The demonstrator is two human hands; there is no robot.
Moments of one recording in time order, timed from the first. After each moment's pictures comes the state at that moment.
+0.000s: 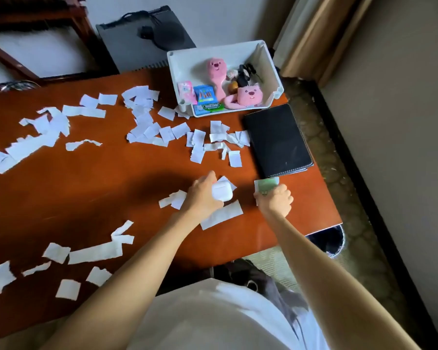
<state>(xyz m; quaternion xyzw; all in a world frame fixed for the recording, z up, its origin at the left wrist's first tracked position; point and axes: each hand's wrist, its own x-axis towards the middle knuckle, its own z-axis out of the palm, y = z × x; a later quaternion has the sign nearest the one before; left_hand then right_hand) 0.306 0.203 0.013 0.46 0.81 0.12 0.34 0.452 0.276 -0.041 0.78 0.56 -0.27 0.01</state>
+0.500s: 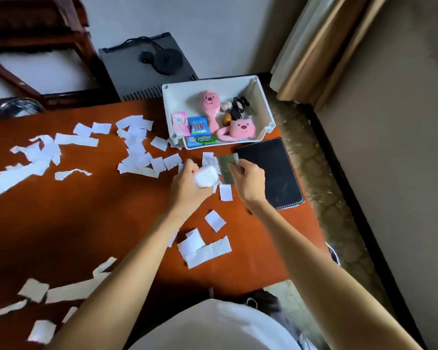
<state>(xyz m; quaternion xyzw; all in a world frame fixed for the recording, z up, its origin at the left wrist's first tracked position) 0.274 0.272 0.045 0.36 0.83 0.32 0.28 0.381 0.360 0.027 0.55 0.71 -0.40 -0.18</state>
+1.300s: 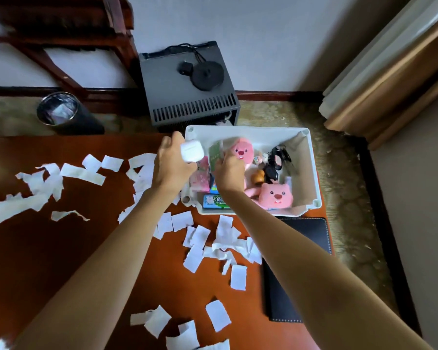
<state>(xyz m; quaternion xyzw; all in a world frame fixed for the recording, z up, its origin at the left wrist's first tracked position) 0.123 0.427 0.027 0.29 0.92 0.22 0.15 0.203 0.500 -0.022 0.49 0.75 -0.42 -0.11</state>
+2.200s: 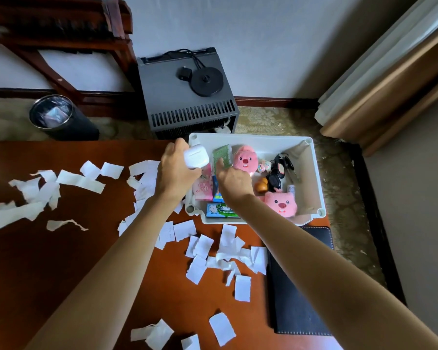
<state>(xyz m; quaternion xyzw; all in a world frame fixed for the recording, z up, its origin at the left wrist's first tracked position) 0.112 0.424 0.015 0.31 0.90 0.28 0.15 0.213 0.507 -0.013 0.26 0.95 -0.07 0.14</state>
